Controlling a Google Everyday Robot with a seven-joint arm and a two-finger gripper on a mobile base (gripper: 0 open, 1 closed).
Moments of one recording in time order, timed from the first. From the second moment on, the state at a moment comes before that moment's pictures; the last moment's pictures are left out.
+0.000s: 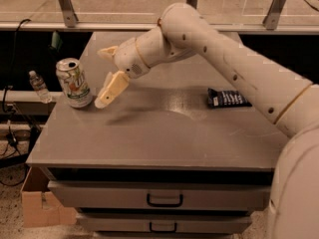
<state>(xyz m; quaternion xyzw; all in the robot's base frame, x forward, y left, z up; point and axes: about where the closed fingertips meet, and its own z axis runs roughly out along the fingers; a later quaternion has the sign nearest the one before) 0.612 0.154 0.876 -0.67 0.54 0.33 0.39</state>
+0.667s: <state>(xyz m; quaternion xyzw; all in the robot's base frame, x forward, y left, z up) 0.603 0.216 0.890 -0.63 0.51 0.43 0.40</state>
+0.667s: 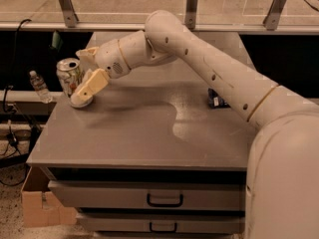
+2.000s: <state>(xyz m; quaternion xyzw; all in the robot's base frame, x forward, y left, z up) 0.620 0.185 0.903 -0.59 0.55 0.43 0.41</state>
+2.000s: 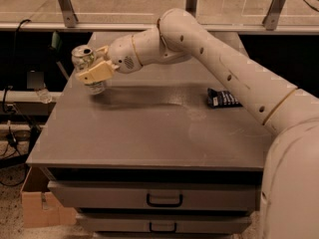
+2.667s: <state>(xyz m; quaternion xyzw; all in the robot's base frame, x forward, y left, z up) 0.668 0.065 0.928 -0.54 0.61 0.33 0.48</state>
